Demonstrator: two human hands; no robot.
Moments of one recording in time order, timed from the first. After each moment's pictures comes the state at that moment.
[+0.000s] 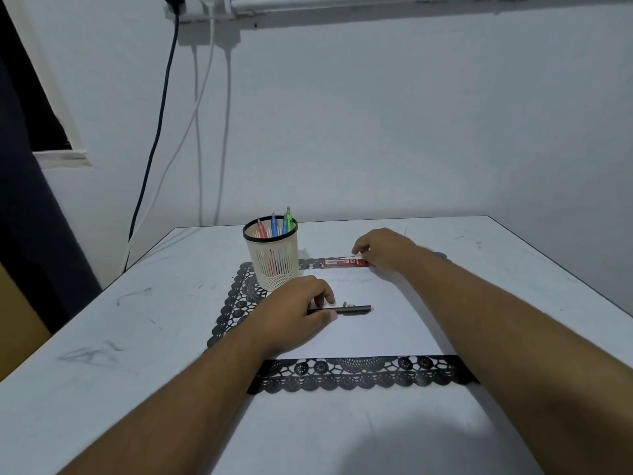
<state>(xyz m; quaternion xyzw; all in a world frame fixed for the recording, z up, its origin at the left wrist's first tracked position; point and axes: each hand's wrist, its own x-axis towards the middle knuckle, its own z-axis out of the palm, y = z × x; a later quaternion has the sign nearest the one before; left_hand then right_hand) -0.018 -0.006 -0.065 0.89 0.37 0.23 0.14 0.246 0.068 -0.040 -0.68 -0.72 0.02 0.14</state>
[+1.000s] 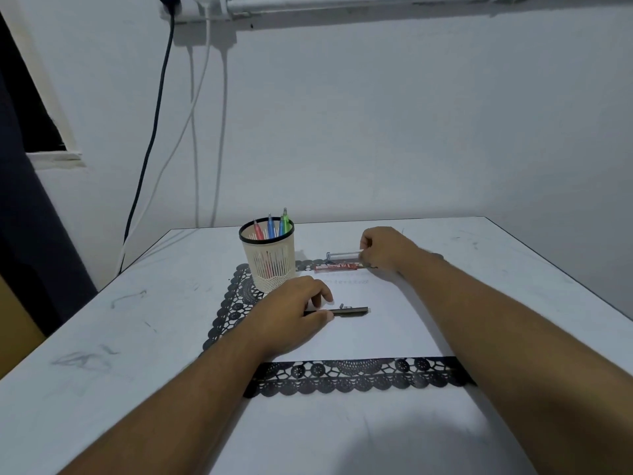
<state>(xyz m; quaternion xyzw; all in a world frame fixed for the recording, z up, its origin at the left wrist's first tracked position) -0.018 -0.009 -0.062 0.89 0.37 0.23 0.14 0.251 0.066 -0.038 -0.71 -0.65 0.08 0.24</state>
